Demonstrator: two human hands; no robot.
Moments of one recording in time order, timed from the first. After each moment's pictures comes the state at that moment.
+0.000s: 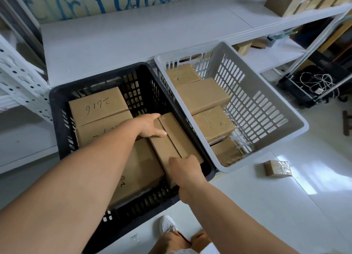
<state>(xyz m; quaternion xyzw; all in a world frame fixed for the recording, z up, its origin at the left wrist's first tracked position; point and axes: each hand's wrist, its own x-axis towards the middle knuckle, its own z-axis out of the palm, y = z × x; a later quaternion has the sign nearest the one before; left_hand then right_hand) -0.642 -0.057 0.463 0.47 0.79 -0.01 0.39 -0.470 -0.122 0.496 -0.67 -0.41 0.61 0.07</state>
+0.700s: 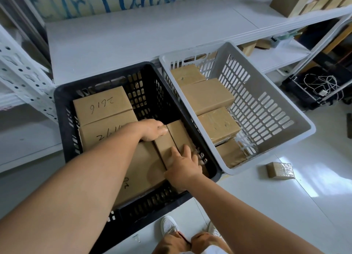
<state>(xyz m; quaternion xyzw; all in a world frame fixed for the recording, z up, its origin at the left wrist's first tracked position) -0.645 -0.066 0.455 0.50 0.77 -0.09 0.38 -0.480 -0.101 0.458 -0.50 -0.76 0.36 -0.21</state>
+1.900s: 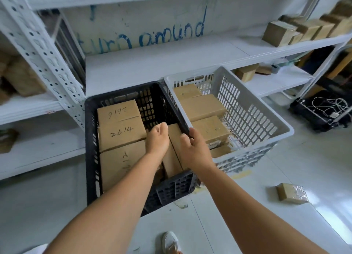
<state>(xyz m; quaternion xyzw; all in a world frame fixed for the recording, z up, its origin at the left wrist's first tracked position) -0.510 -0.138 0.501 0.22 0.82 0.47 0.26 -0.405 -0.113 0.510 -0.49 -0.68 0.52 0.18</state>
